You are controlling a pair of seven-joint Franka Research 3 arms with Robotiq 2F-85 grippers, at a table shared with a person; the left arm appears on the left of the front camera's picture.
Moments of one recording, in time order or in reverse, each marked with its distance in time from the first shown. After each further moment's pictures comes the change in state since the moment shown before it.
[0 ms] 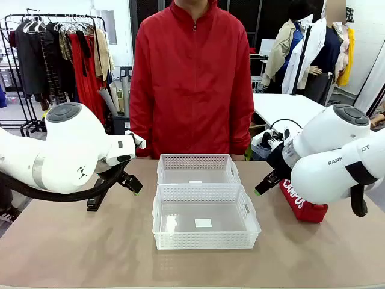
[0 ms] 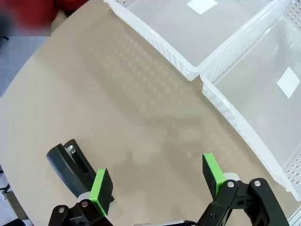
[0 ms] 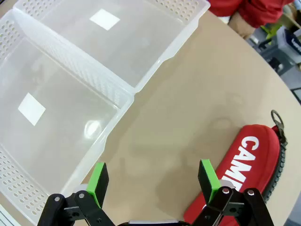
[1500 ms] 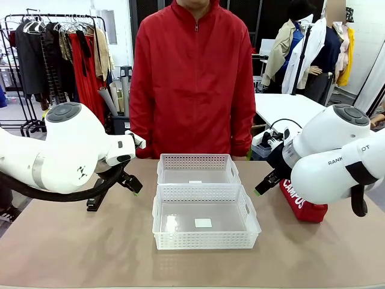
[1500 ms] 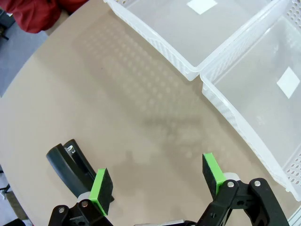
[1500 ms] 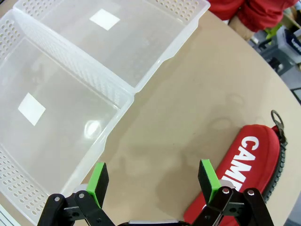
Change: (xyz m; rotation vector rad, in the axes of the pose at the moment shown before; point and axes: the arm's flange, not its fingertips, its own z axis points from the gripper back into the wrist) left arm 0.000 0.000 0.000 0.000 0.000 0.000; right arm 0.000 0.000 0.000 0.000 0.000 0.001
